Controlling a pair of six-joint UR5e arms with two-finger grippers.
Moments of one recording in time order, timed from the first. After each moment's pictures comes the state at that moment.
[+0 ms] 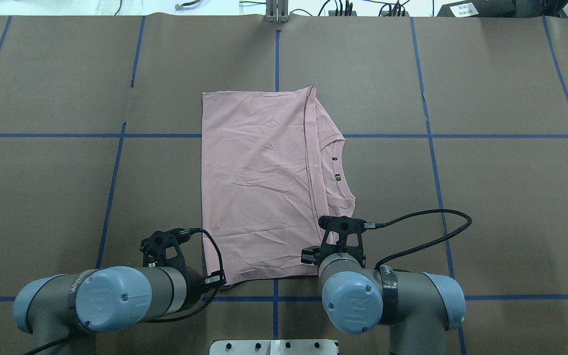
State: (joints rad) left arm -0.17 -1.85 -1.97 -1.92 -1.58 -1.74; right arm 0.15 -1.14 1.86 -1.52 1.28 1.58
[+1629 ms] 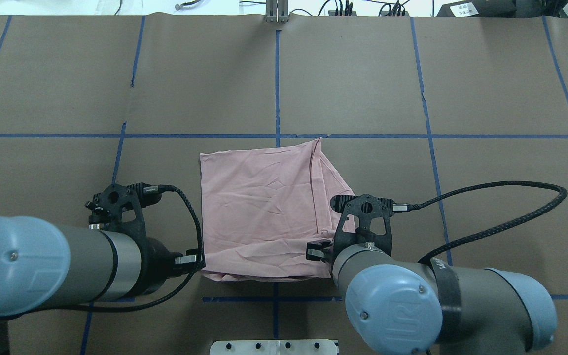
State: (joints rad) left arm -0.33 -1.95 -2.32 -1.47 -1.71 -1.54; right arm 0.19 -1.07 2.20 -1.89 1.32 1.53
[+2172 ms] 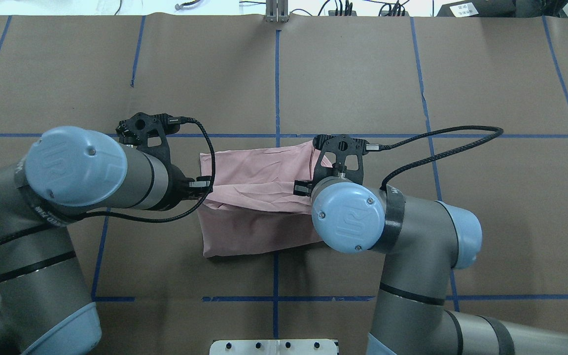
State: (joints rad) left arm -0.52 -2.05 -2.07 -1.53 -1.73 -1.37; right arm 0.37 -0.97 1.90 -1.71 1.36 1.45
